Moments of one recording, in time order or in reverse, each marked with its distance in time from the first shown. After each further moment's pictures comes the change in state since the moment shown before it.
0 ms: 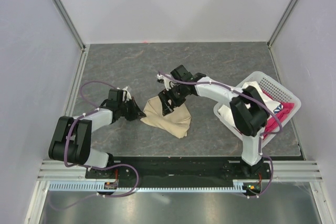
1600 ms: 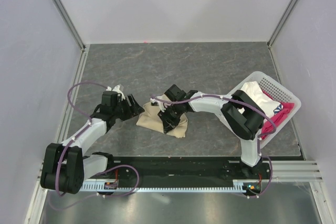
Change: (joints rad) left arm 0.003 -0.283 -0.056 -0.071 -0.154 -0.001; right arm 0.151 -0.030 -0.242 0.166 -0.038 -0.116
